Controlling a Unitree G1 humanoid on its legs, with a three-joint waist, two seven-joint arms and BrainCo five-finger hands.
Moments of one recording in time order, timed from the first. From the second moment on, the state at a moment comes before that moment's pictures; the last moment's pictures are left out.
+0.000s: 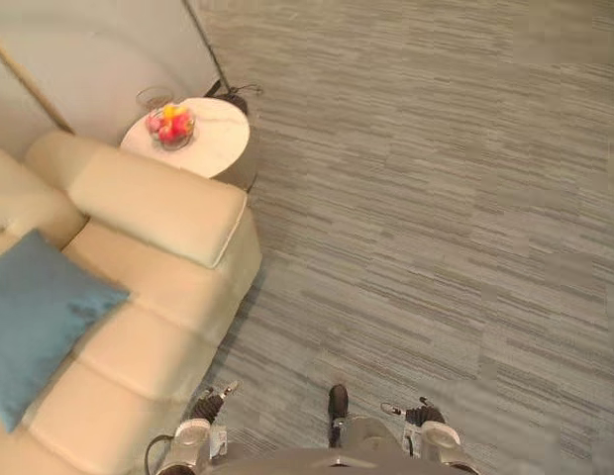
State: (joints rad) left arm 0.02 0.01 0.14 1.07 0.05 -0.04 0.08; right arm 0.00 -0.11 -0.28 1.02 -0.02 0.01 -0.16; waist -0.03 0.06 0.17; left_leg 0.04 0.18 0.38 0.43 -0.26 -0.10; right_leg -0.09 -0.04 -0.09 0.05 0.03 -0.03
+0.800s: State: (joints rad) left arm 0.03 -0.01 0.16 1.07 0.04 -0.04 0.08; right arm -0.01 -0.05 -0.31 0.99 -0.01 0.01 -0.15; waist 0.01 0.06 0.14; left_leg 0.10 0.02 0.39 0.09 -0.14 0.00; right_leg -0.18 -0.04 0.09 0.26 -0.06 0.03
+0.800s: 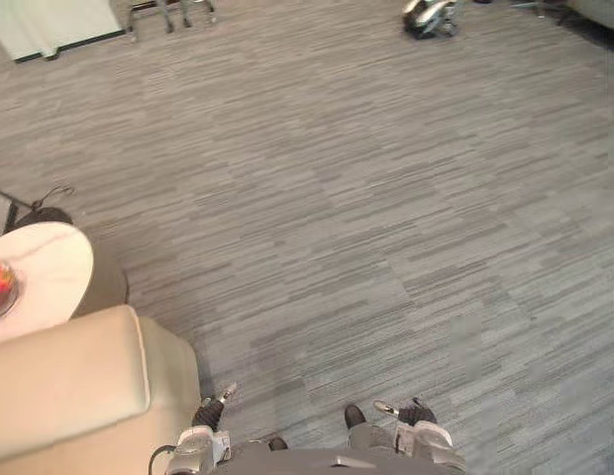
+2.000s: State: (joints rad) left arm 0.02 0.00 0.20 0.97 0.02 -0.04 0.06; right arm 0.02 -0.04 -0.33 0.99 0.05 0.00 -0.18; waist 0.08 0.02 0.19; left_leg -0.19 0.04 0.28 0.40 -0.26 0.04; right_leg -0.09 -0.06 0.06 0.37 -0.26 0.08
